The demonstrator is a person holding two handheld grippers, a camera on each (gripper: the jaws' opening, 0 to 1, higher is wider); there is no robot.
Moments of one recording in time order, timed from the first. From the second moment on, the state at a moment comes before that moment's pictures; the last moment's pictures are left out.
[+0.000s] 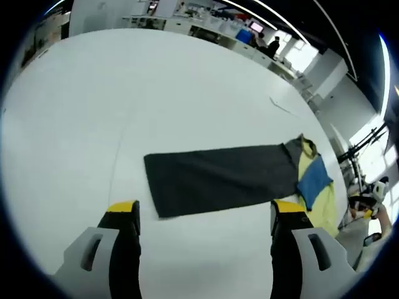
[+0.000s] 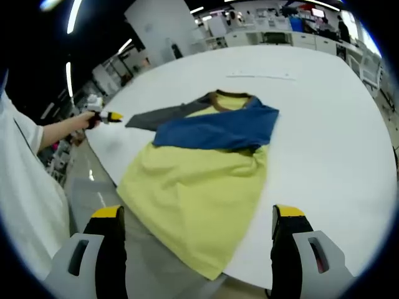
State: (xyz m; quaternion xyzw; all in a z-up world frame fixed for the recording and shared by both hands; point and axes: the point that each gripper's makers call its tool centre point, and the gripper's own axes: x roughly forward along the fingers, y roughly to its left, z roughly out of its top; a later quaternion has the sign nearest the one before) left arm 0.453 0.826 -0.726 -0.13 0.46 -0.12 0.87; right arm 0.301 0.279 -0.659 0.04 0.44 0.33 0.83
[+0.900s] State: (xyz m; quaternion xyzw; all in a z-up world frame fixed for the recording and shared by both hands) left arm 0.486 0.871 -0.741 -0.11 0.43 -0.03 0.89; right arm 0.298 0.279 -0.667 0.04 0.46 0.32 0.83
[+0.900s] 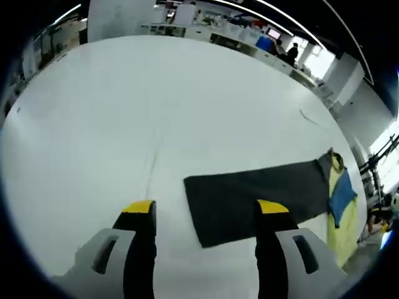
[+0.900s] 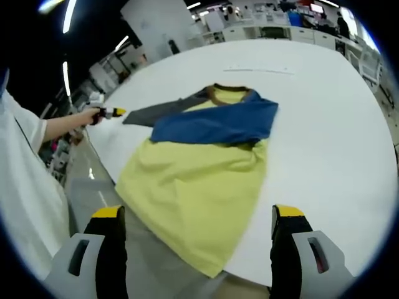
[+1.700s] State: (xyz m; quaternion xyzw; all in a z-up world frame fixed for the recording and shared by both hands) left arm 0.511 0.874 -0.755 0.01 0.45 -0.07 0.89; right arm 0.303 0.280 -0.672 0.05 0.47 0.32 0.82
